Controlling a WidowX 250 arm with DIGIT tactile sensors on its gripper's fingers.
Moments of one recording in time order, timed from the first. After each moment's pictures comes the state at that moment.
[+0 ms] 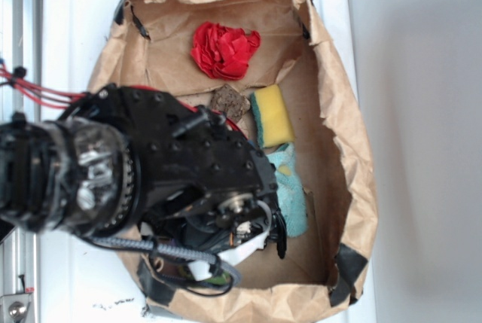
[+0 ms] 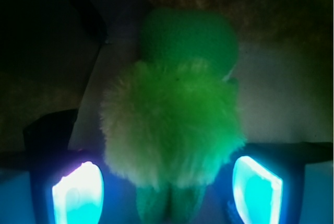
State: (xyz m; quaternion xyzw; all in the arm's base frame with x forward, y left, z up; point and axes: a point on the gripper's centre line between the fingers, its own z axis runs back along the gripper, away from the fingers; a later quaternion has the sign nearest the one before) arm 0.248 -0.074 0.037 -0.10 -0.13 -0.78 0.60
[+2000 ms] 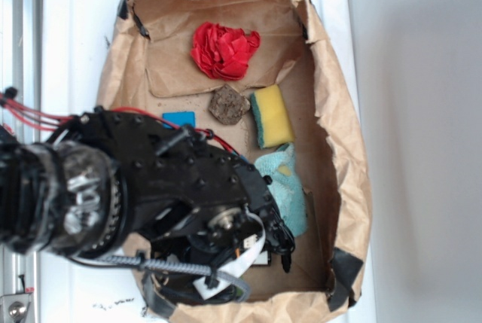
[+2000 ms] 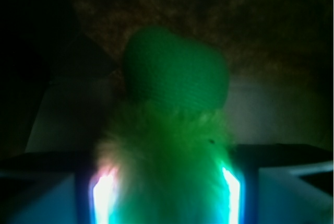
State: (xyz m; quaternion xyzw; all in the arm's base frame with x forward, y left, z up) arm 0.253 -0.100 0.036 -0.10 -0.18 -0.74 0.64
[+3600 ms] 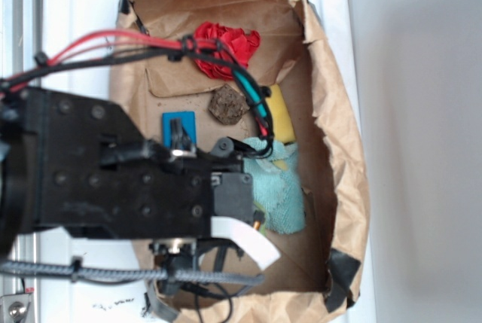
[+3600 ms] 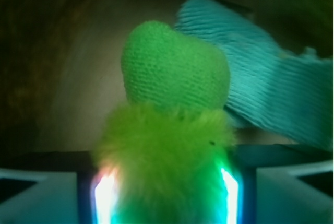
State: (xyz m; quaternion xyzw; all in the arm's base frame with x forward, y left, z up) arm 0.265 -0.047 0.081 -0.02 -0.12 -0.19 0.97
